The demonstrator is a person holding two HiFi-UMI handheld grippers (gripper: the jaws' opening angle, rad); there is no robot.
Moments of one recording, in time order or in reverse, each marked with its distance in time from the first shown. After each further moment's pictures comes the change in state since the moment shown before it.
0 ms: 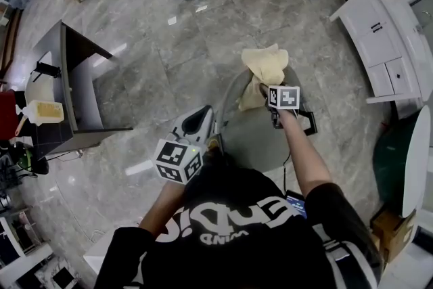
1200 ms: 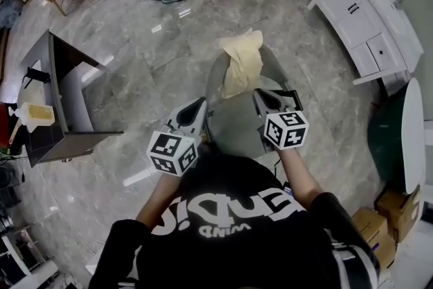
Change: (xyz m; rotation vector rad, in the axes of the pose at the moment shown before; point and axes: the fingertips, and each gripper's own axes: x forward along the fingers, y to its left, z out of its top) left arm -0.023 -0.070 -0.020 0.035 -0.031 -0.094; right arm -0.205 0.082 -0.030 -0.007 -0.431 0.169
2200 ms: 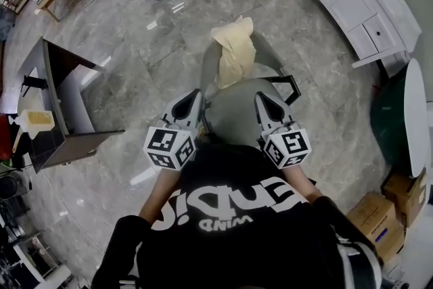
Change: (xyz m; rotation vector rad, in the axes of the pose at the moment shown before) left arm 0.002 -0.013 -0.003 0.023 0.003 0.008; right arm -0.076 0.025 0.007 -0.065 -0.258 -0.037
